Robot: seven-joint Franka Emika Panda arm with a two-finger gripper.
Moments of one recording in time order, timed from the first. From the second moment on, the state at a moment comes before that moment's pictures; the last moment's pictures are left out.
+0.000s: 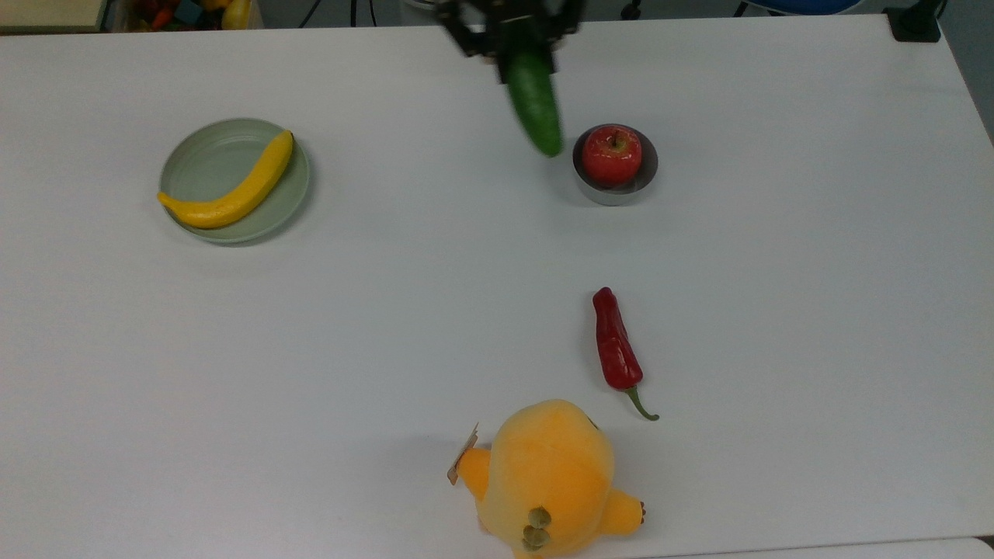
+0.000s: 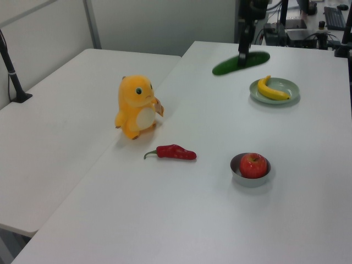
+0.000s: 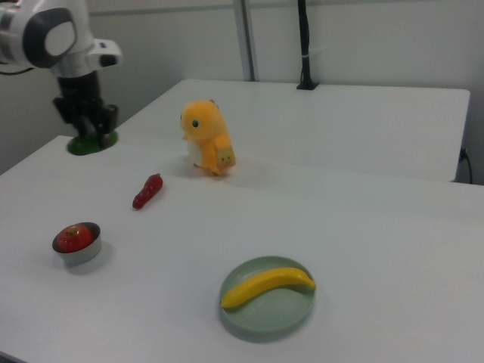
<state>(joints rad) 0.19 0.08 0.05 -1.59 0.16 1.78 0.03</state>
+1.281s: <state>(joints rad) 0.20 0.18 0.50 -2.05 -0.25 2.37 0.77</state>
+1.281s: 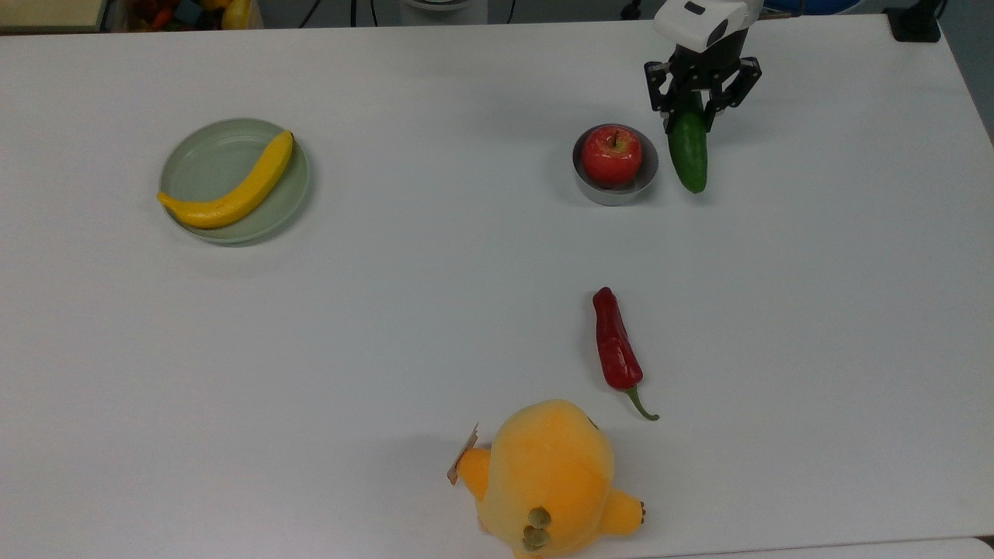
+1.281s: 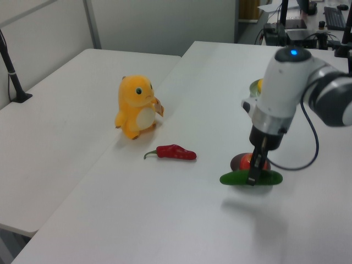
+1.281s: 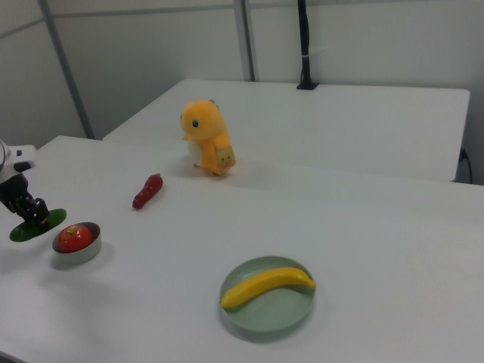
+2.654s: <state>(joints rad) 0.21 0.24 0.51 -2.04 -0.45 2.41 0.98</state>
